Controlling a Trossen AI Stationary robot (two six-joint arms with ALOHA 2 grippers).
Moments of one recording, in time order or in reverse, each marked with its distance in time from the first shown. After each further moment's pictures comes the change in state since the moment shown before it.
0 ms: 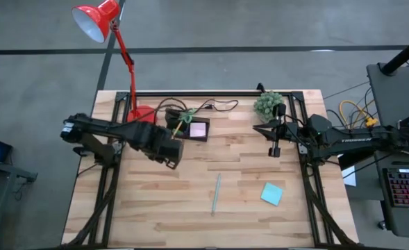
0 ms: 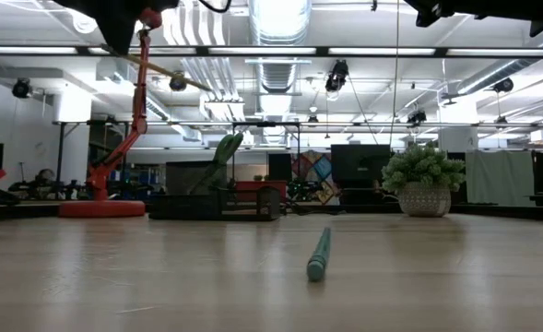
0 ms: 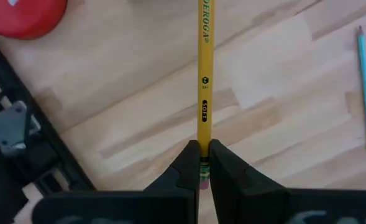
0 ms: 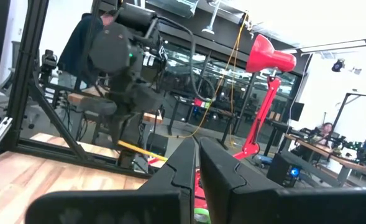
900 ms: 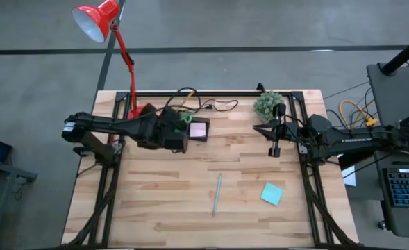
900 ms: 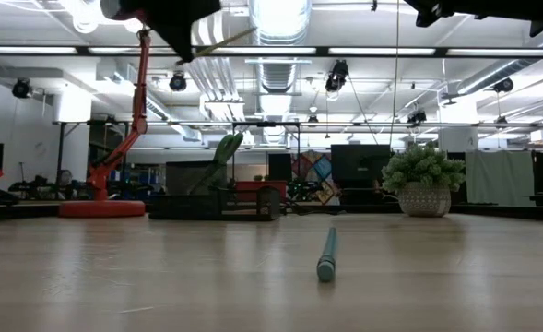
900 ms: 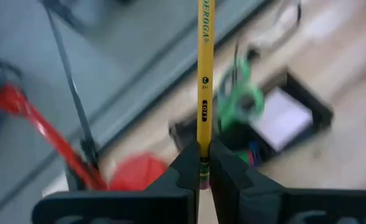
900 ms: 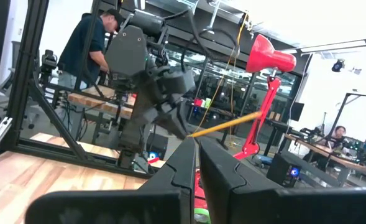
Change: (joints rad) left arm 0.073 0.004 -0.023 0.115 -0.739 0.395; right arm 0.000 0.000 0.000 0.000 0.000 0.000
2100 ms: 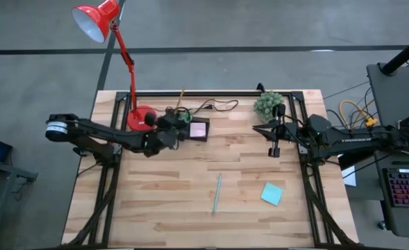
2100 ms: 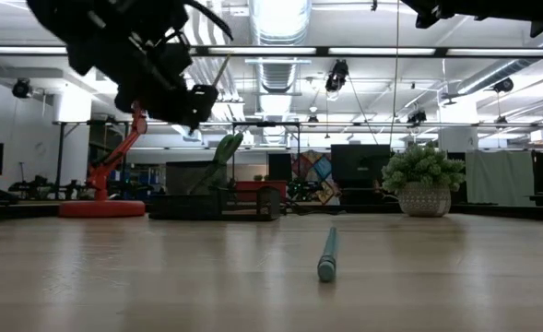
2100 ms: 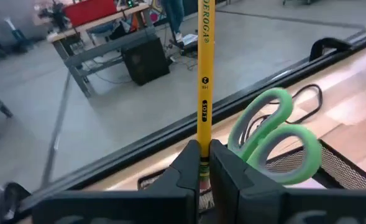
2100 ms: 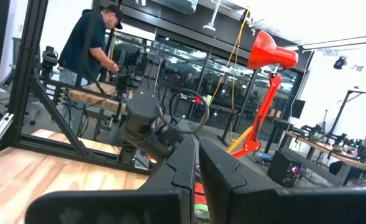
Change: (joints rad) left arm 0.127 -0.213 -0.948 1.568 -0.268 0.518; right arm 0.000 0.000 0.000 -0.016 0.000 0.000
